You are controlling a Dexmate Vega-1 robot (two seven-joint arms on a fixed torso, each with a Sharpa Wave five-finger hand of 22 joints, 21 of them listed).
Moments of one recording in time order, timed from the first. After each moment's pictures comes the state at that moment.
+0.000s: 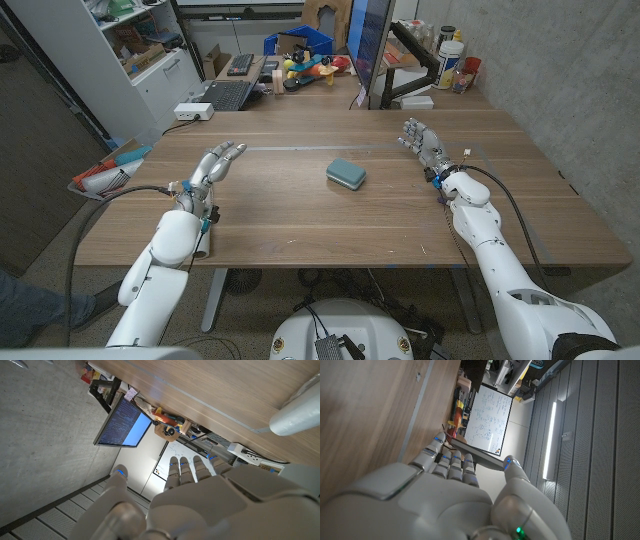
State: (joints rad) left arm 1.40 0.21 -0.18 -2.05 0.45 0.07 -0.04; left_hand 0.14 -0.04 0.50 -0.11 0.21 0.12 0.08 0.19 0.17 0.04 0.06 0.21 0.19 -0.01 0.08 0.19 0.18 -0.06 0.10 0.20 0.17; right arm -0.78 -0.13 0.06 -1.16 0.20 0.20 0.38; right_hand 0.18 0.06 0.46 -0.13 0.19 0.14 0.08 0.20 0.19 0.11 0.10 0.20 0.19 0.04 0.03 0.20 0.22 0.30 0.00 0.19 0.17
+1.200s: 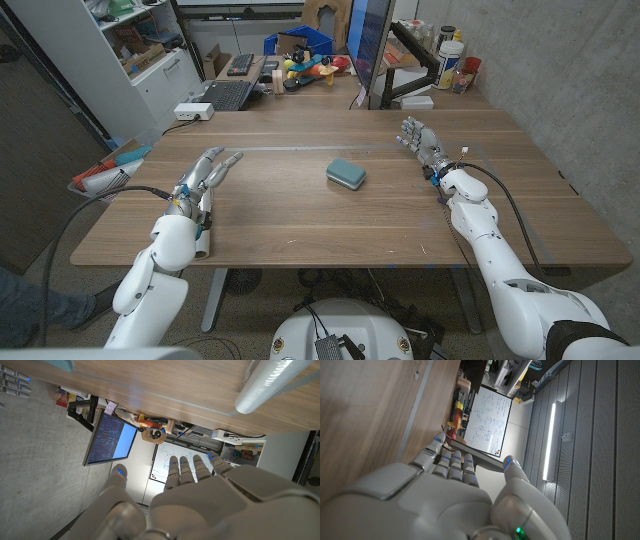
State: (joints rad) left arm 1.47 0.23 -0.15 -2.15 0.69 0.20 -0.01; left_hand 0.14 -0.04 0.50 -0.12 0.21 0.13 0.08 0.19 0.17 0.05 0.05 0.21 0.19 0.00 0.08 0.19 0.18 -0.05 0.11 0.20 0.17; right arm -0.73 -0.12 0.07 -1.08 0.19 0.23 0.40; right_hand 0.18 0.06 0.46 -0.13 0.19 0.14 0.08 0.20 0.19 0.11 0.10 0.20 0.19 0.04 0.03 0.20 0.22 0.30 0.00 0.19 0.17
